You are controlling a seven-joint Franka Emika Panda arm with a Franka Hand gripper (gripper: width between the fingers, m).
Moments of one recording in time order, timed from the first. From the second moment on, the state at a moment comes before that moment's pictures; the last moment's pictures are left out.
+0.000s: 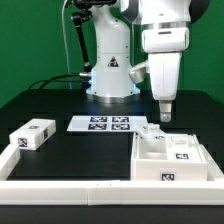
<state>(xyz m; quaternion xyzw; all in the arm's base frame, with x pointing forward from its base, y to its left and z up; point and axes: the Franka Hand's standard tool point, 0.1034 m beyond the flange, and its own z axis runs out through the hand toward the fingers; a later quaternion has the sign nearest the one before) 0.494 0.091 0.089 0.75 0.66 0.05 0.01</state>
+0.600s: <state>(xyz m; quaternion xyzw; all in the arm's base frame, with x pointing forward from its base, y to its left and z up) 0.488 0.092 0.087 0.71 0.70 0.05 0.02</state>
